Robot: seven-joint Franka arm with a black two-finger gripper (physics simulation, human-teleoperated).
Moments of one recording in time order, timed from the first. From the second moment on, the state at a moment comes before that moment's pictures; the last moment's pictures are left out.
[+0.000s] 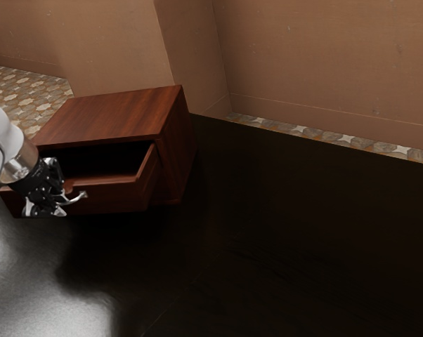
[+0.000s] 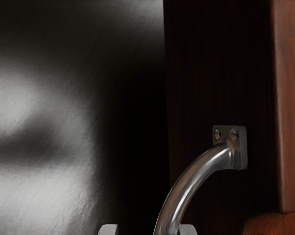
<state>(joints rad) 0.54 -0.40 -0.05 -2.25 0.01 2.21 -1.59</state>
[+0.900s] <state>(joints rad) 0.54 -0.47 -0.05 -2.32 0.01 2.21 -1.58</state>
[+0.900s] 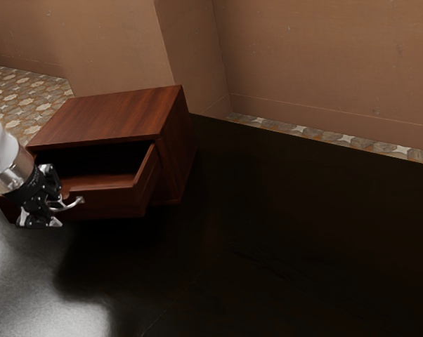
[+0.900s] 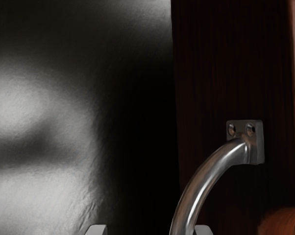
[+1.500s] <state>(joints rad) 0.54 -0.55 -0.05 -2.40 0.01 2.22 -1.58</state>
